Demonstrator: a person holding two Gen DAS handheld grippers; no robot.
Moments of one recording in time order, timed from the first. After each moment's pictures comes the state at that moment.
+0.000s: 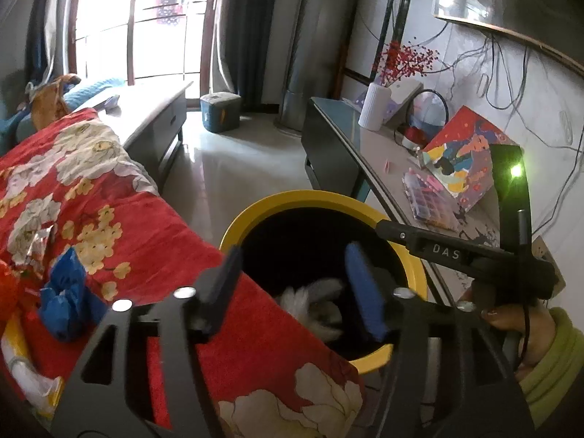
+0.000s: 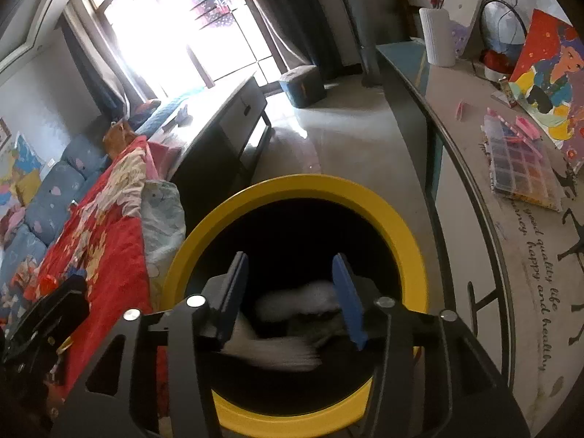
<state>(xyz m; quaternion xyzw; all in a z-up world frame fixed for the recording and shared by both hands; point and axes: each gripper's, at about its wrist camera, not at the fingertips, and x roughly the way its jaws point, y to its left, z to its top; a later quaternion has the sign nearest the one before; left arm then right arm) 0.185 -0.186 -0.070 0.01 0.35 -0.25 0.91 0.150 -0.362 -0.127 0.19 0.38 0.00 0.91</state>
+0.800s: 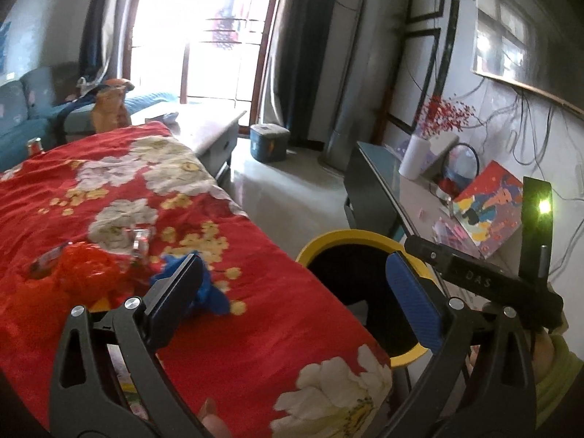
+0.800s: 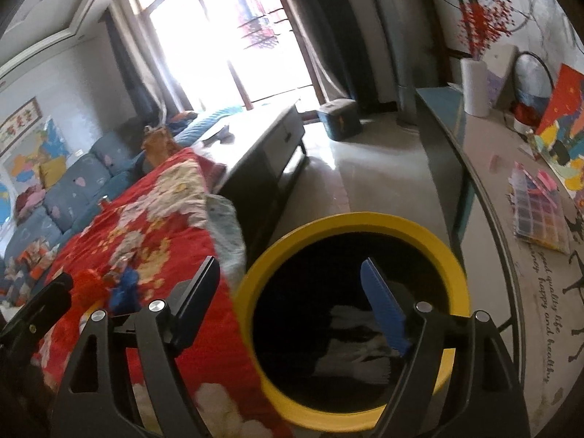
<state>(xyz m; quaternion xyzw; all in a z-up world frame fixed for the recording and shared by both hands) 0.148 -0.102 -0.022 -0.04 0.29 -0.15 0.94 0.130 -0.291 -0.069 0.14 0.32 0.07 0.94</state>
